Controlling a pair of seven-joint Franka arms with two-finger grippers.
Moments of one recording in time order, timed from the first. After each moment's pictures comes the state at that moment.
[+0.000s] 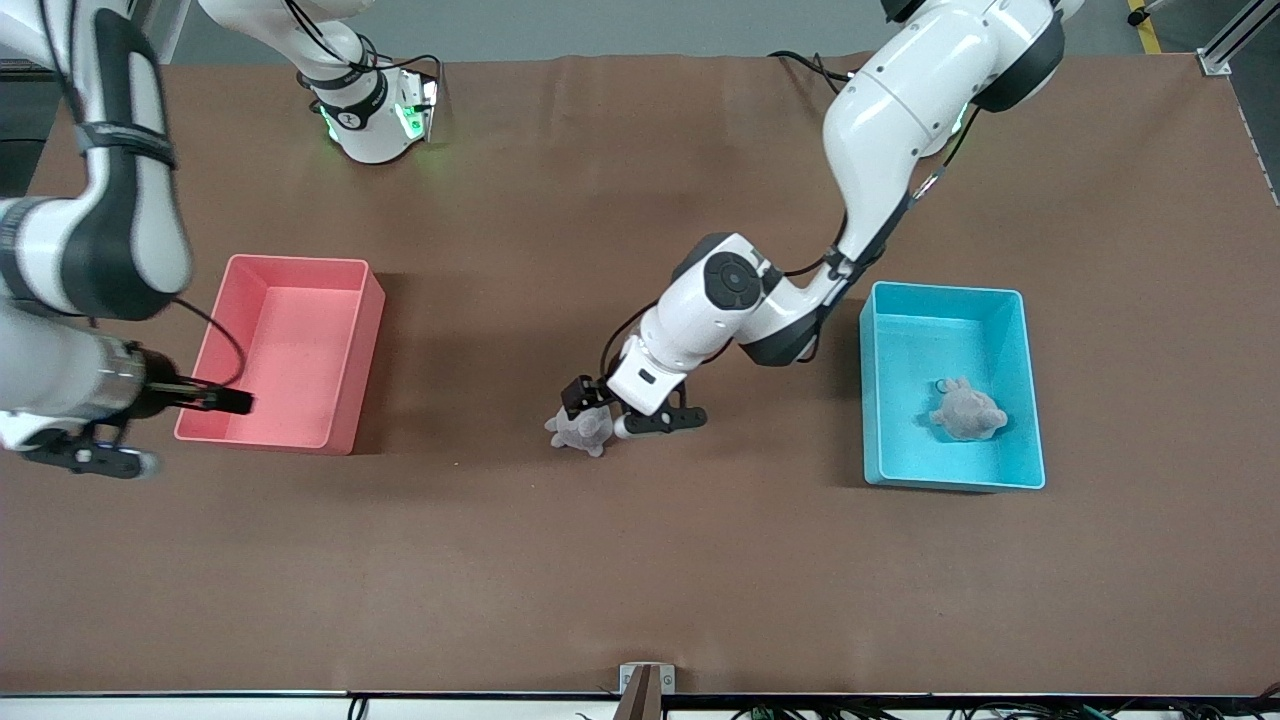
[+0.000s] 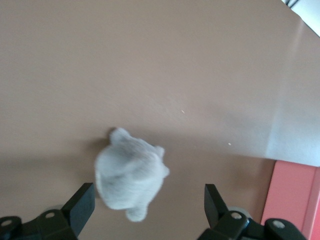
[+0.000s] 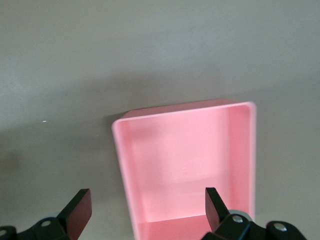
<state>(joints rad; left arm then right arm) -0.46 0.89 -0.41 -1.36 0.04 2.69 -0.92 0.12 0.39 -0.21 -1.43 0.05 1.67 0.09</state>
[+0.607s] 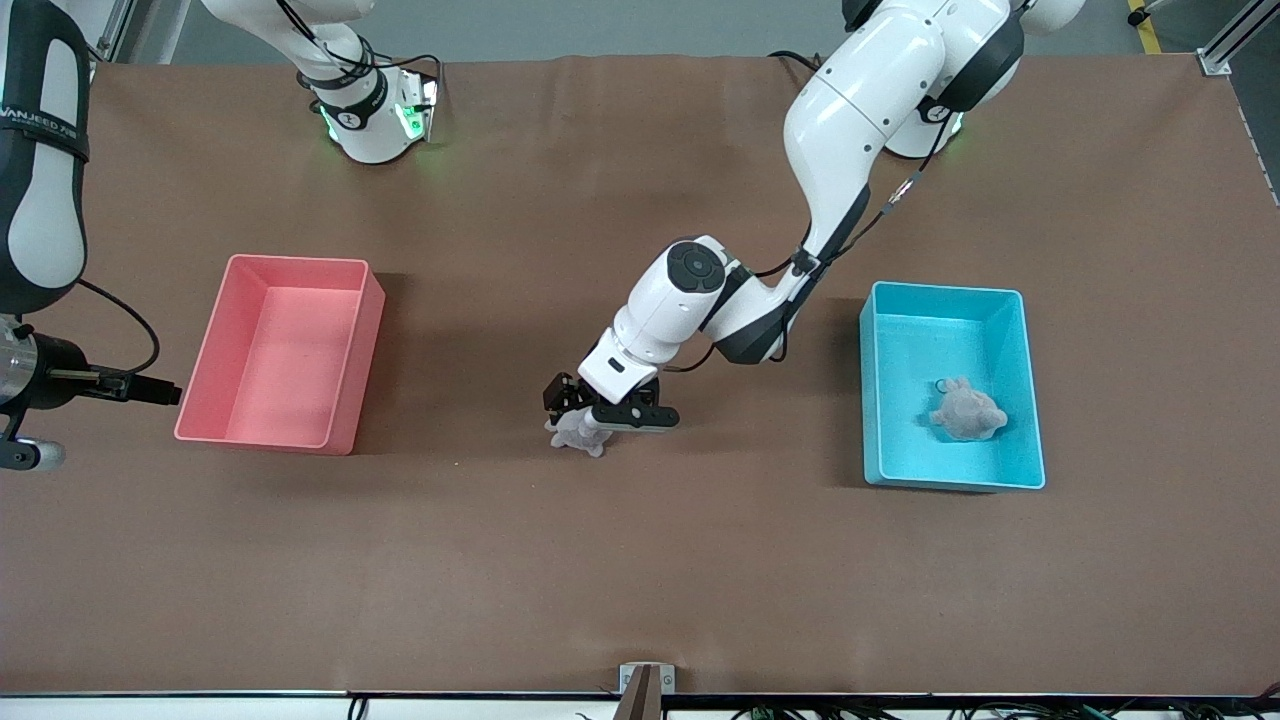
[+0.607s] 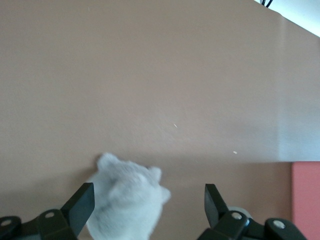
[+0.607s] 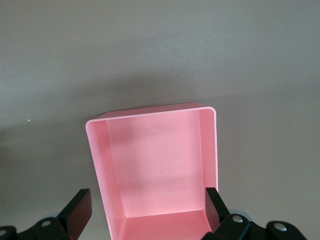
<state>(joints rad) -0.64 0.92 -0.18 -1.31 0.04 2.78 -0.82 0.04 0.39 -0.20 -1.37 0.05 1.62 0.01</state>
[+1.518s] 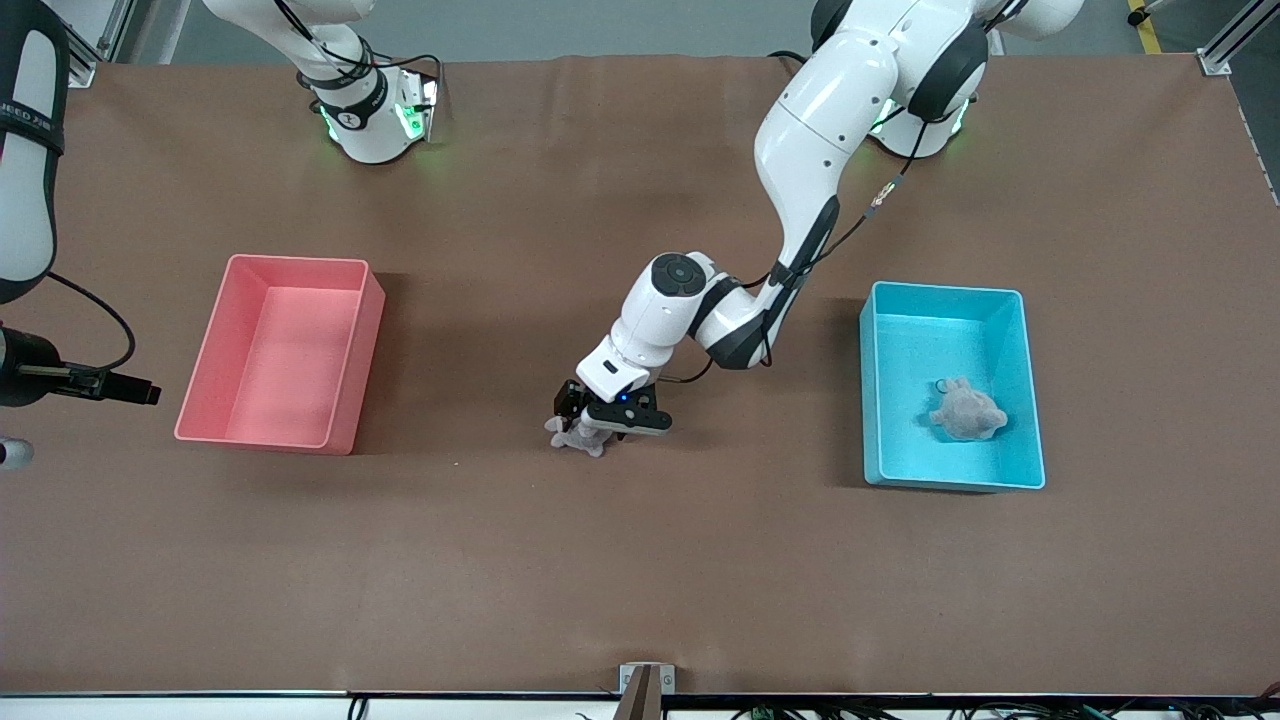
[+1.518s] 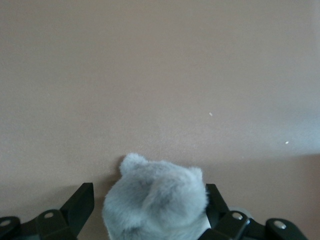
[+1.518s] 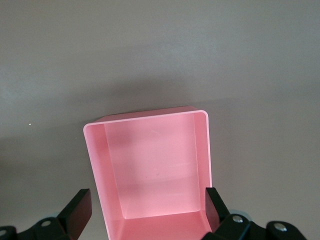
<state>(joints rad) -0.74 1.02 -0.06 -1.31 0.04 2.87 -0.80 0.01 0.39 -0.18 -1.34 0.05 1.59 0.00</state>
